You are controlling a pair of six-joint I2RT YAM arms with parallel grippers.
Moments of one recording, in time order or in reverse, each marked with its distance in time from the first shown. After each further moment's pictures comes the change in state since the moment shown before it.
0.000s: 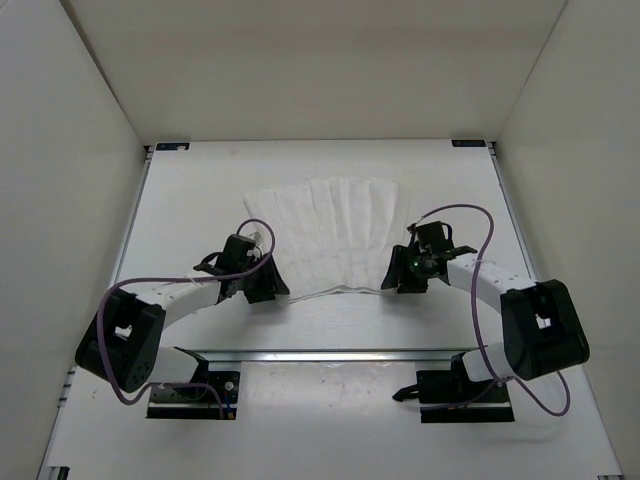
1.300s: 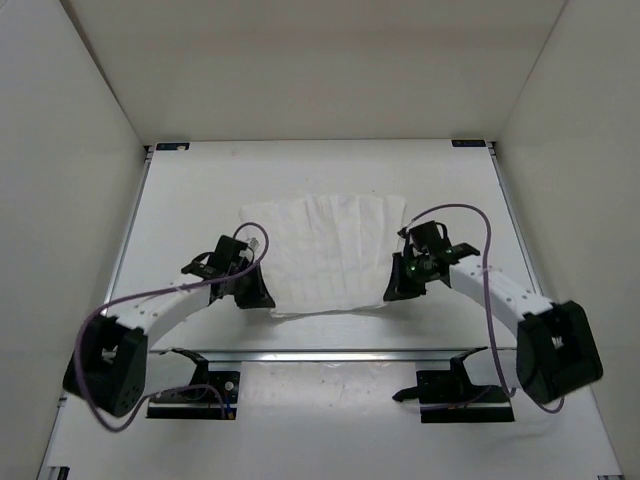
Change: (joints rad) left arm 0.050 -0.041 0.056 -0.249 0.059 0.095; right arm 0.077 -0.028 0.101 -0.209 -0.055 -0.028
